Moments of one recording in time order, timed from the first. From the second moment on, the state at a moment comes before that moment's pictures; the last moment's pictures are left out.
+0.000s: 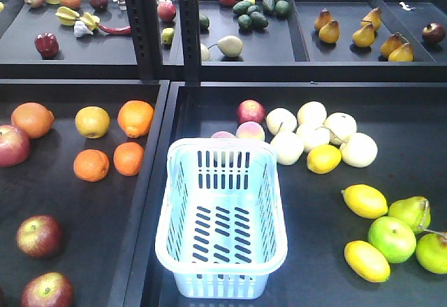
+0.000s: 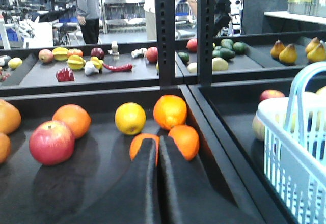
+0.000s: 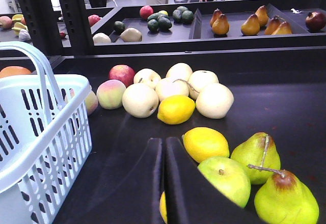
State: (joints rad) left arm -0.02 -0.01 0.03 -0.08 0.10 0.09; right arm 0.10 -0.01 0.03 -0.11 0.25 0.13
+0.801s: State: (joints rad) left arm -0.02 -0.01 0.03 -0.57 -0.26 -0.39; right arm 0.10 -0.01 0.03 -0.11 0.25 0.13
